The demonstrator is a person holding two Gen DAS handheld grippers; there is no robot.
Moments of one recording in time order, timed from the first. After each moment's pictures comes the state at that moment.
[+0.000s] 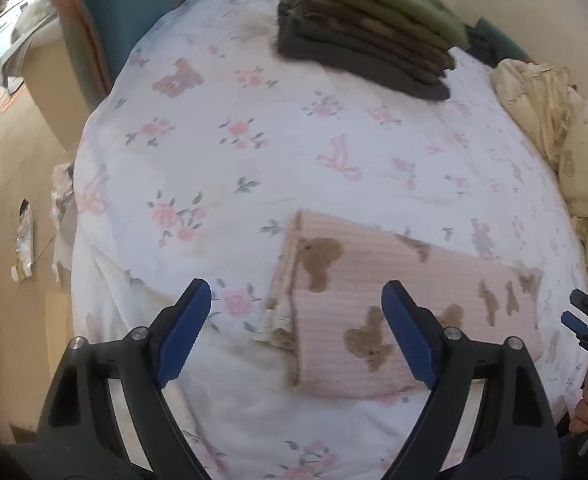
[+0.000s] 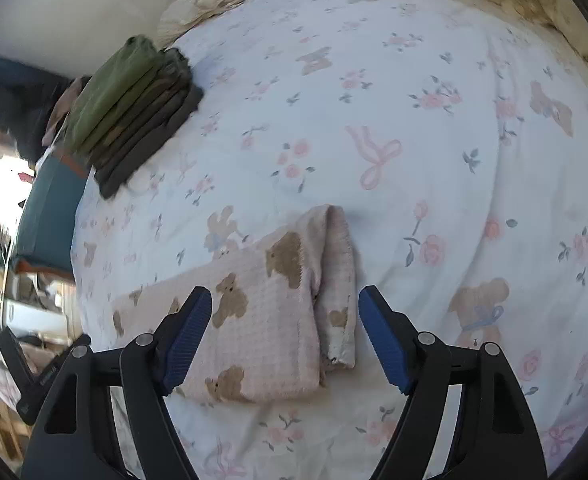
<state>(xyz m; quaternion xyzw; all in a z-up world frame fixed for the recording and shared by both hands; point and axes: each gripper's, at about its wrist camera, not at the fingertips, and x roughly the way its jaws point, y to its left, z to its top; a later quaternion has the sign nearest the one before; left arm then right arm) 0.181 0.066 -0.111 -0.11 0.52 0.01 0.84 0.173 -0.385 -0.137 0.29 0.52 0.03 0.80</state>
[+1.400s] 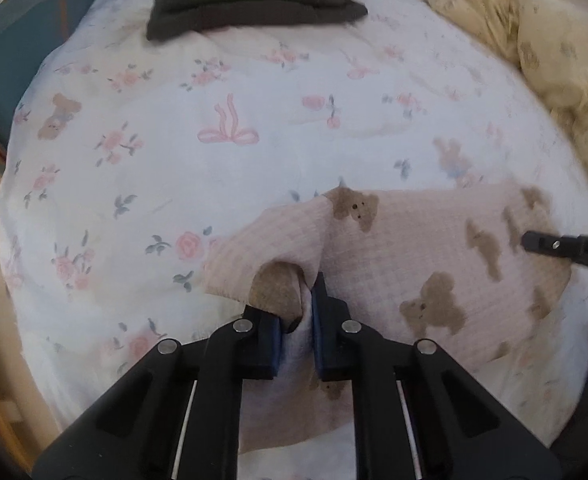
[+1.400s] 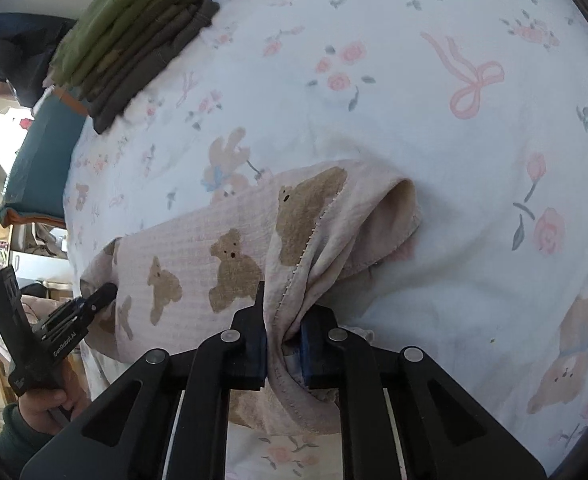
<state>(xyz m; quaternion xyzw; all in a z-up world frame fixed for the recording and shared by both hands) 0.207 -0.008 -0.138 0.01 0.56 -0.11 0.82 0.209 -0.341 -0.194 0.26 0.59 0.11 0.76</state>
